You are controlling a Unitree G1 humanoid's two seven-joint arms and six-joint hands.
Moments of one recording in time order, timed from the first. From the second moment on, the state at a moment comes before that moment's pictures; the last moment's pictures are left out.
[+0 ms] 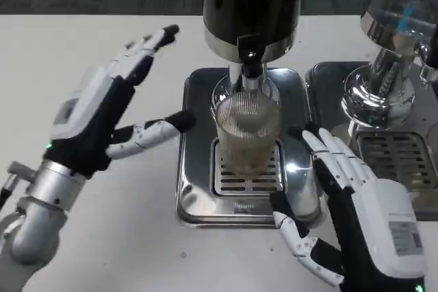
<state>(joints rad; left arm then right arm) -0.35 0.52 -0.14 0.71 0.39 -0.90 0.27 0.43 -0.21 0.32 -0.25 -0.88 -0.22 -0.48</state>
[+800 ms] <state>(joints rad) -0.62 0.50 0.07 0.59 -0.60 -0.26 -1.00 0.38 -0.17 0.34 -0.18 -0.88 -0.23 -0.54</state>
